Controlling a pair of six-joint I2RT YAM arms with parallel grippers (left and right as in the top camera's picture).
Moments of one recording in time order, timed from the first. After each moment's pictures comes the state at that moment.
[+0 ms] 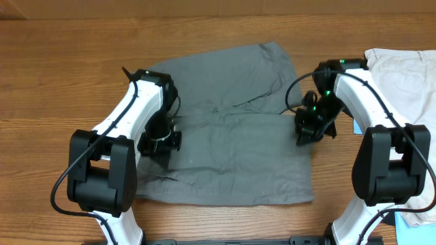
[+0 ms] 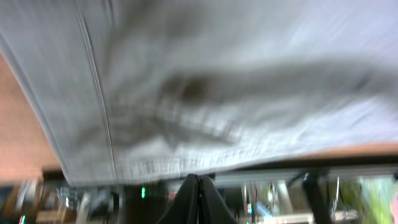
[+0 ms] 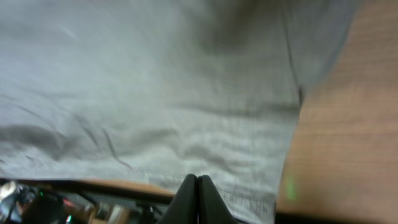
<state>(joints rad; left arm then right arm) -0.23 1.93 1.41 -1.53 0.14 -0.19 0.05 1.95 1.48 -1.45 -0.31 0.16</state>
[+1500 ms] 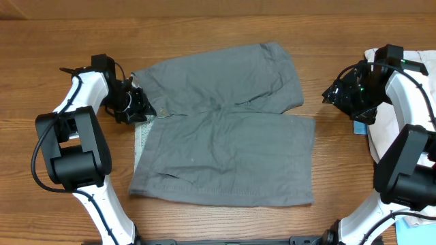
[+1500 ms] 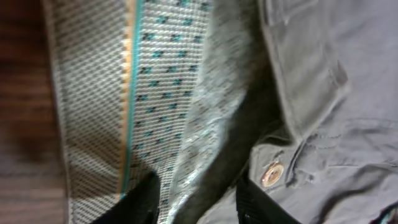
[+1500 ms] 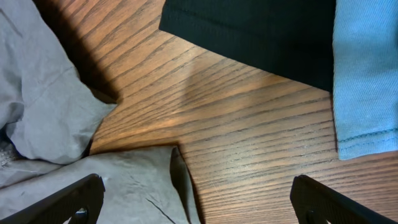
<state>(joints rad) 0.16 2.15 1.52 -0.96 0.46 -0.18 -0.27 1.95 1.51 -1.07 -0.27 0.17</state>
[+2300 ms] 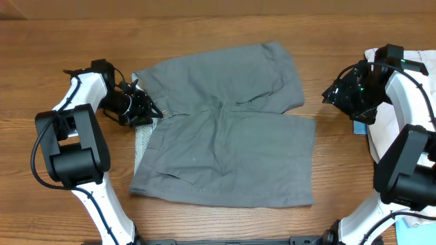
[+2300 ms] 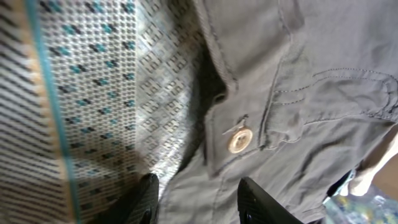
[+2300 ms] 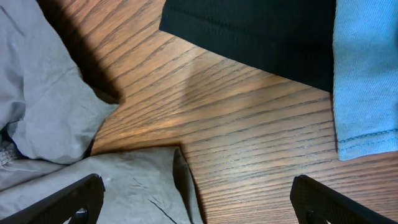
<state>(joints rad) 0.19 2.18 1.52 -1.04 0.61 -0.03 -0.27 1.95 1.51 -1.07 -0.27 0.17</state>
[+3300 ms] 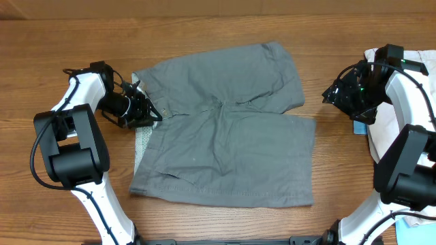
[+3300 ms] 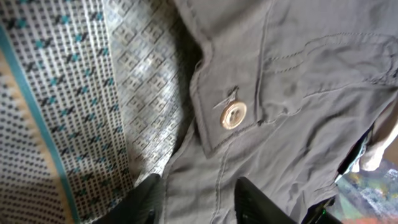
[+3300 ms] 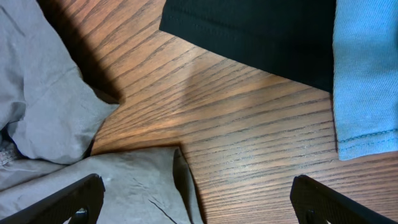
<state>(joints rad) 0.20 2.18 1.52 -1.10 0.62 0.11 -0.27 1.95 1.51 -1.07 -0.27 0.17</state>
